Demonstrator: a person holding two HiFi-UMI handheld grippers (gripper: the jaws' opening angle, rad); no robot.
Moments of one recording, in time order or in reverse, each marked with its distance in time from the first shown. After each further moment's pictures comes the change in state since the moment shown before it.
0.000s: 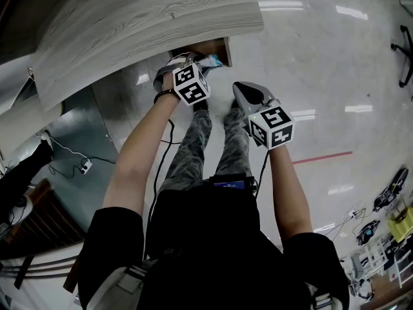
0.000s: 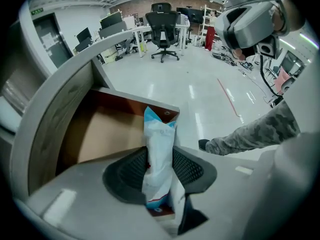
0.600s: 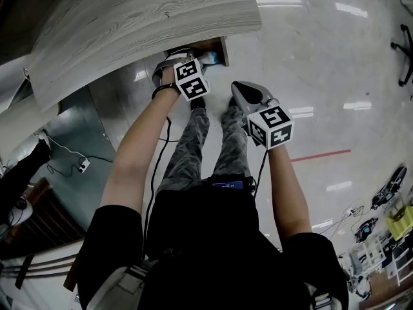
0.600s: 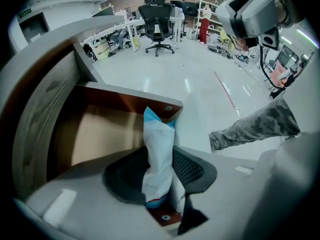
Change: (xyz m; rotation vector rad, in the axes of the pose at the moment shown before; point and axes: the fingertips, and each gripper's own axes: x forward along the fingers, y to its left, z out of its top) left arm 0.025 0.003 -0.006 0.065 0.074 -0.035; right arm 0.005 -0.011 -0.007 0.024 0.017 0.001
